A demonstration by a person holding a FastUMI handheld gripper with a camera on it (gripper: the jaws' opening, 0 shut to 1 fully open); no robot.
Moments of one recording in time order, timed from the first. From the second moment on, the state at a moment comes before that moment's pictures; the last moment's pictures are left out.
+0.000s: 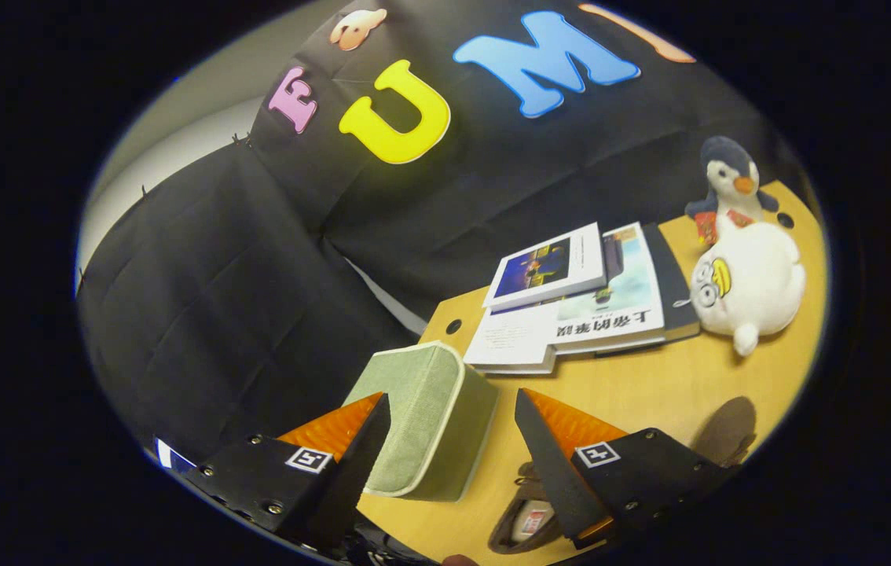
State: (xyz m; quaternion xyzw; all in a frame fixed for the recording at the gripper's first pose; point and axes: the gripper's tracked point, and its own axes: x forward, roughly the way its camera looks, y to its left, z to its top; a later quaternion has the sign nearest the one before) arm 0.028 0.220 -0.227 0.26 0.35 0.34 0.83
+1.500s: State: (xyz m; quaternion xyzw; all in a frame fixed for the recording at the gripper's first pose) arm 0.011 0.323 -0.282 0.50 0.49 0.43 0.56
